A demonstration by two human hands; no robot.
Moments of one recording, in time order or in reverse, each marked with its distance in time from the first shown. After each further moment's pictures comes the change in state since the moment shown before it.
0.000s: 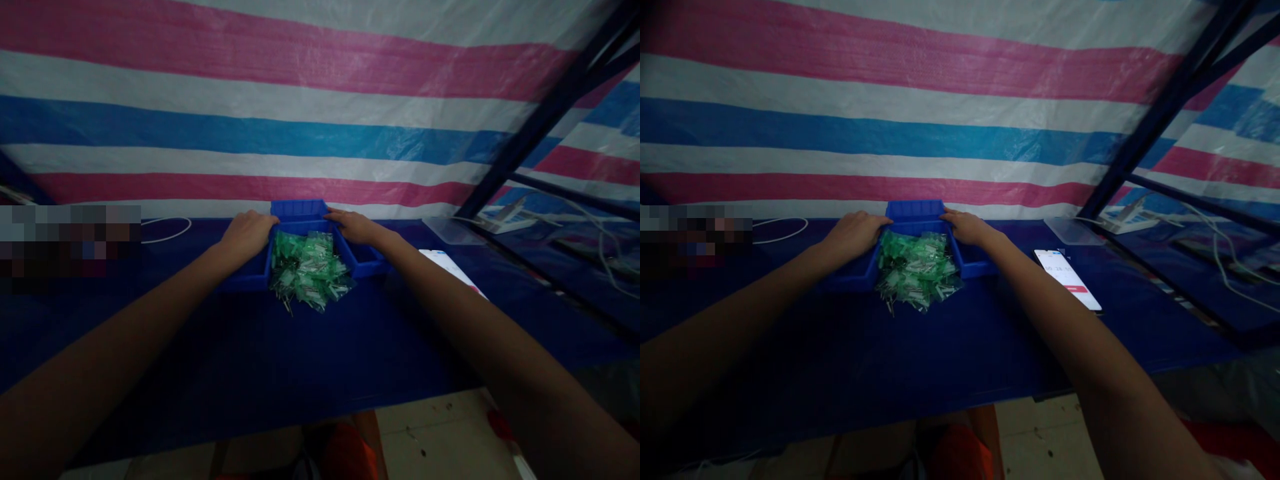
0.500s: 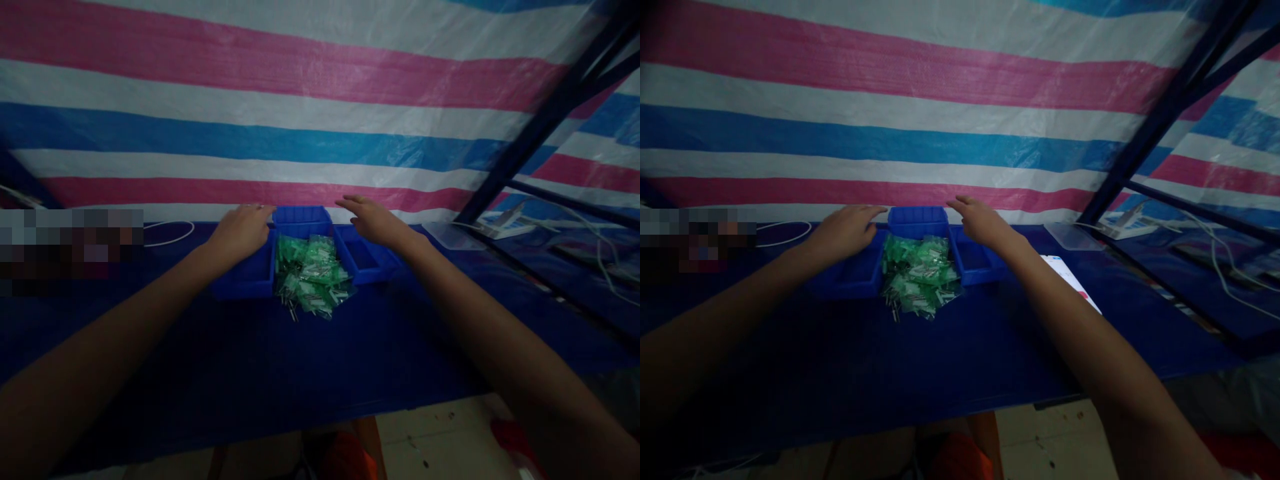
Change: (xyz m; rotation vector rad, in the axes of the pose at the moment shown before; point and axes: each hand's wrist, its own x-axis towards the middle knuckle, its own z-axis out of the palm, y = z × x) left_hand -0.013 -0.003 -0.027 -0.015 0.155 -0.009; right_hand -0.027 -0.025 -0.044 -0.128 0.213 0.002
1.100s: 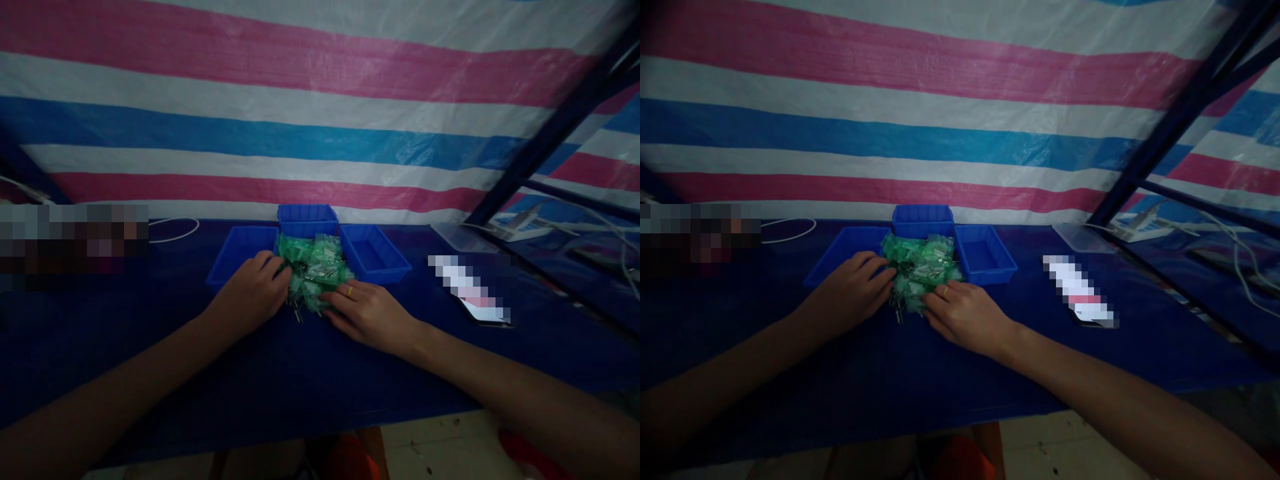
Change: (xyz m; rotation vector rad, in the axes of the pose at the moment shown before) left_hand -0.083 0.049 0.003 0.022 0.075 0.316; right_hand -0.093 -0.101 0.012 0.071 -0.031 -0.327
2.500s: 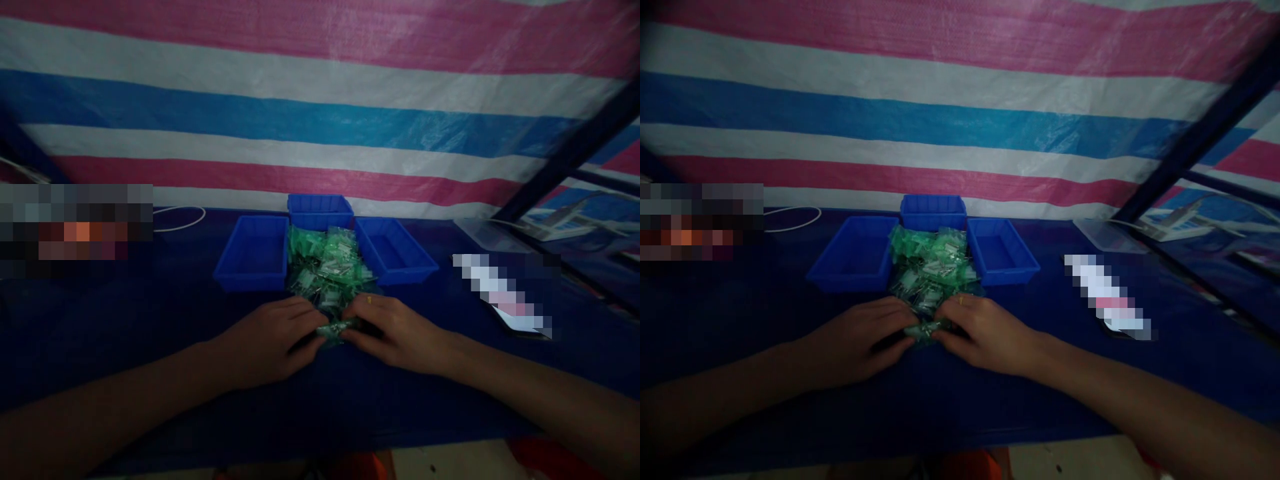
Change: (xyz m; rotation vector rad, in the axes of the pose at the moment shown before) left_hand -0.021 0.029 -0.005 -0.797 -0.168 0.110; right_hand -0.009 0.002 0.004 0.549 -0.125 0.082
